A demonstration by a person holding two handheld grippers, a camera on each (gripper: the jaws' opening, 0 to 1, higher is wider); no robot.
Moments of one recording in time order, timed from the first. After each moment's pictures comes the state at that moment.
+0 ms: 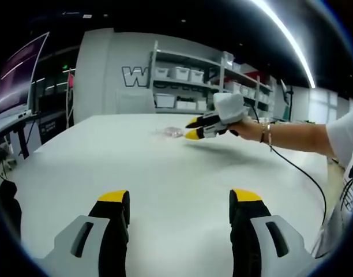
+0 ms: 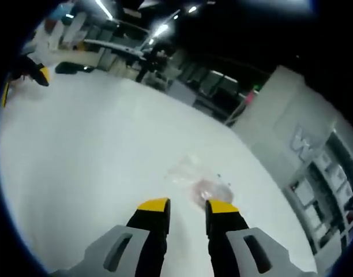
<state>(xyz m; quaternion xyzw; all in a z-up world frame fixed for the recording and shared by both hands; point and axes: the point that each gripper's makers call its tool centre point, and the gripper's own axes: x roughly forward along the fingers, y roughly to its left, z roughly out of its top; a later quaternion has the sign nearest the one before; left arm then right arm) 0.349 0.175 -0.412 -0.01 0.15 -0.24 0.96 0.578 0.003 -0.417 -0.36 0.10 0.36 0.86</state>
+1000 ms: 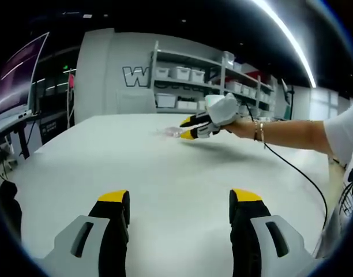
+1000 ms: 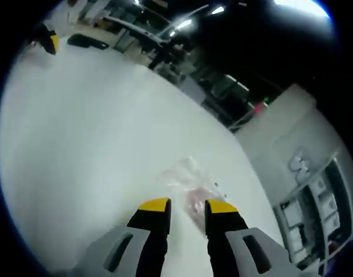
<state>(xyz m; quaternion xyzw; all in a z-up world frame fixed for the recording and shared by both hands) 0.356 0.175 -0.411 -0.01 0.15 -0.23 0.96 0.603 0.016 -0.420 -0.45 0.08 0.37 0.81</state>
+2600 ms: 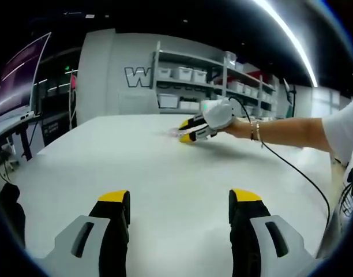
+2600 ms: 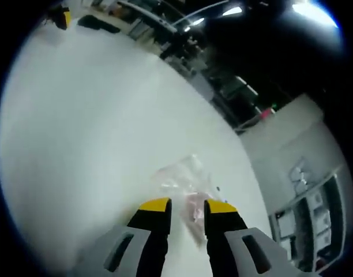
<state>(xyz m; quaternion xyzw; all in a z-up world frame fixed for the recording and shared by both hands) 0.361 0.194 -0.409 0.00 0.15 -0.23 0.96 0.616 0.034 -0.432 -0.50 0.07 0.37 0.78</state>
